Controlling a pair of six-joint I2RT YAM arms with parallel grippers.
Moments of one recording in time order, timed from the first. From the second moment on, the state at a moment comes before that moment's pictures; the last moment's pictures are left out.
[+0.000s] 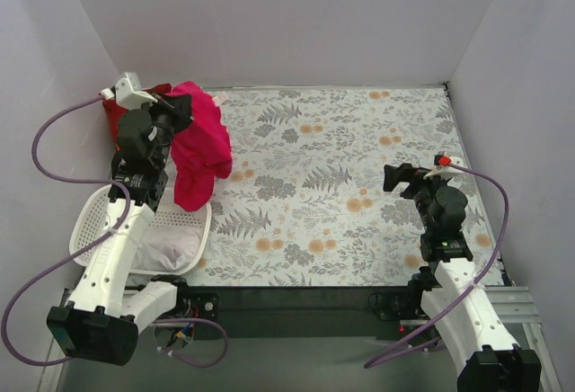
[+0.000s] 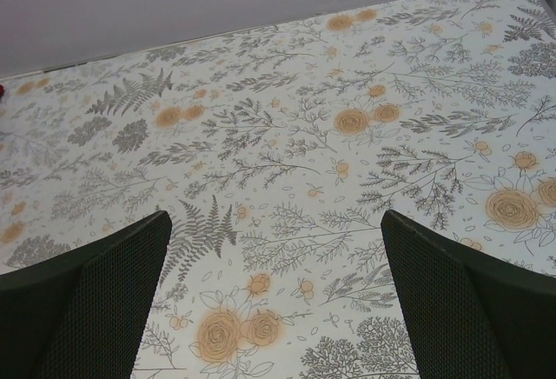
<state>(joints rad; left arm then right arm) -0.16 1.01 1.05 -0.04 -0.18 -0.64 0.08 0.63 0.29 0.28 -0.05 0.27</state>
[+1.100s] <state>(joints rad) -0.50 1.37 0.89 0.13 0.09 -0.50 0.08 0.75 0.34 0.22 -0.12 0.27</state>
